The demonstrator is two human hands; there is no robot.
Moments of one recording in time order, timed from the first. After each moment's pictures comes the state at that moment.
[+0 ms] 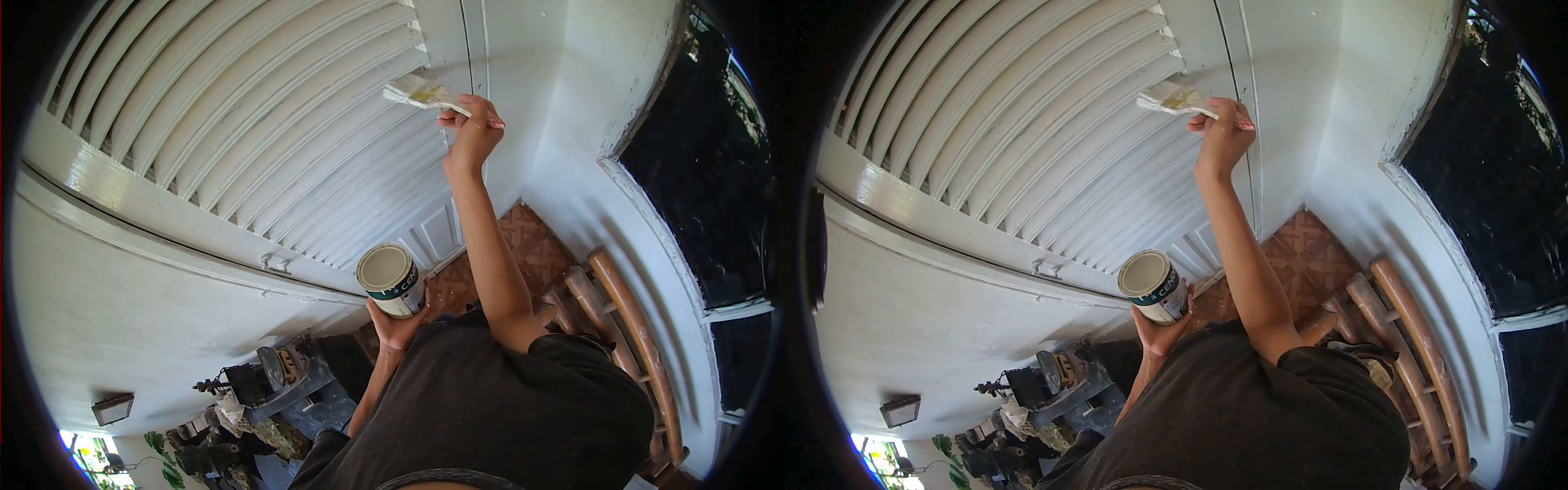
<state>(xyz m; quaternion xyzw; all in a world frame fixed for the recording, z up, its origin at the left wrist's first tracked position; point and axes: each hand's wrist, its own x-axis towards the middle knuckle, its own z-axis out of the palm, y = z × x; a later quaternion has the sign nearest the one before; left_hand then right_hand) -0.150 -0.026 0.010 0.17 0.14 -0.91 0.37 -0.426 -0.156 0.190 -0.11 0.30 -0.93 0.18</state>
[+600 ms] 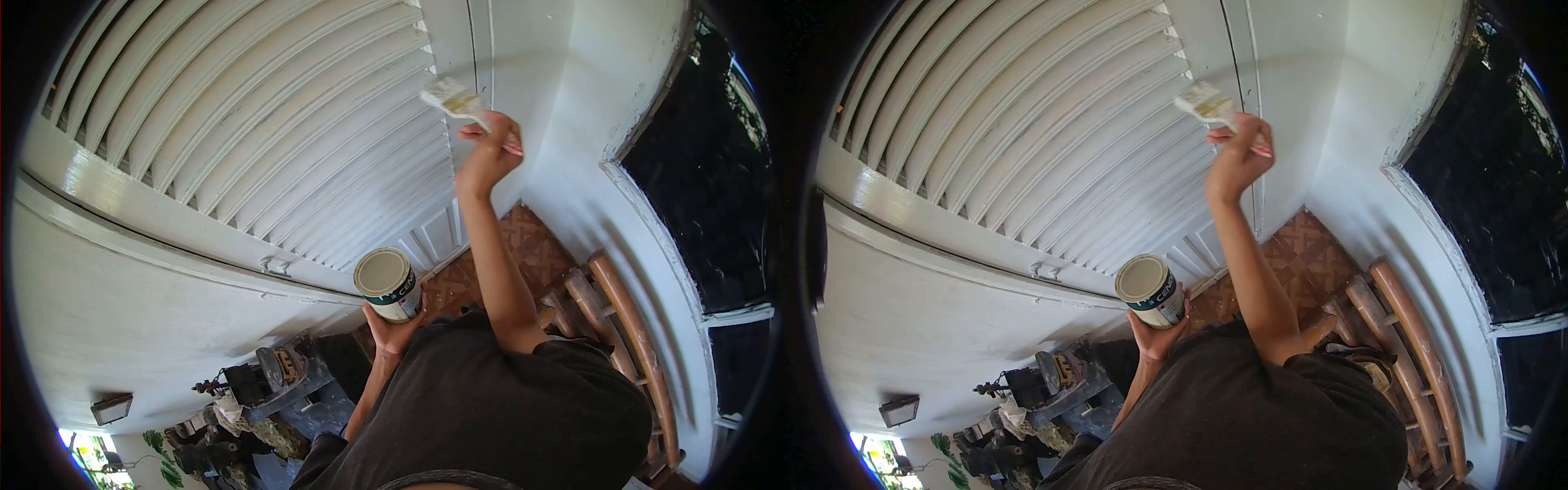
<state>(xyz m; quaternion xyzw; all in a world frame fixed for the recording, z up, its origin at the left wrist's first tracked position) -0.143 -0.027 0.008 0.16 0.13 -0.91 0.37 -0.419 -0.139 0.185 -0.09 0.32 -0.94 0.05</state>
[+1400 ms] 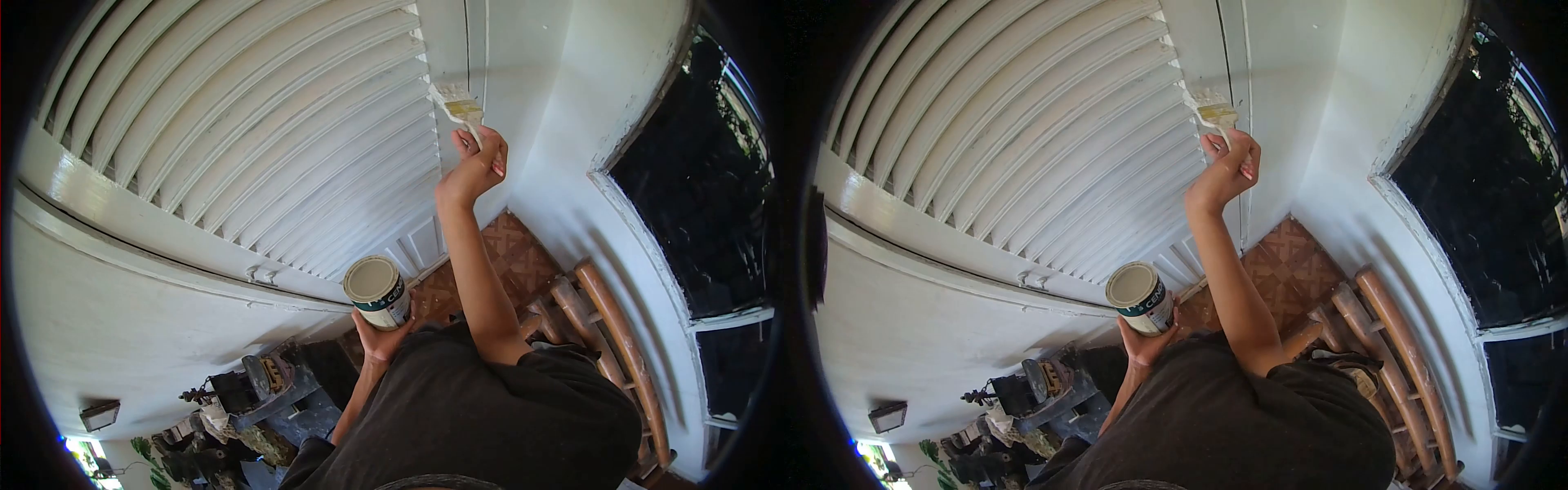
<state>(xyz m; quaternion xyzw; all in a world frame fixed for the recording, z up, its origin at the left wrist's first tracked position) -0.147 -0.037 0.006 0.17 0.13 -0.91 0.36 -0.411 -0.152 0.180 0.00 0.29 -0.95 0.09</state>
